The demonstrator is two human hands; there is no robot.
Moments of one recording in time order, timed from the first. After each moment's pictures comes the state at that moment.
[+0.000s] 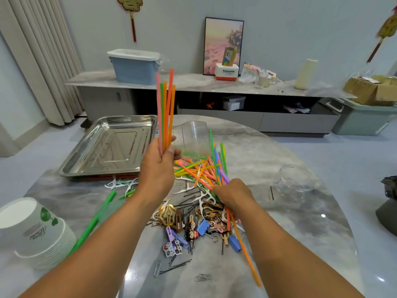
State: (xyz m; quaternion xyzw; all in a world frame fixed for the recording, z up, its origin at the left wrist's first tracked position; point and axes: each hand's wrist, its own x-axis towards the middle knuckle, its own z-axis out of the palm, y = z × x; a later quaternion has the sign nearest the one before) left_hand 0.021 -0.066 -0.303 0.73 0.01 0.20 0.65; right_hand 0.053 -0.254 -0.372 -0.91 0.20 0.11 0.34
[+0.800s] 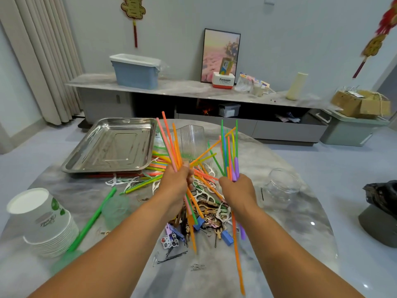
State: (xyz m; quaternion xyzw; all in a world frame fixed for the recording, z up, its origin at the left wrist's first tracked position) left_hand 0.016 -0.102 -0.329 0.60 0.14 0.02 0.79; right_hand 0.011 -0.258 -0.339 -0.84 0.19 -0.05 0.52
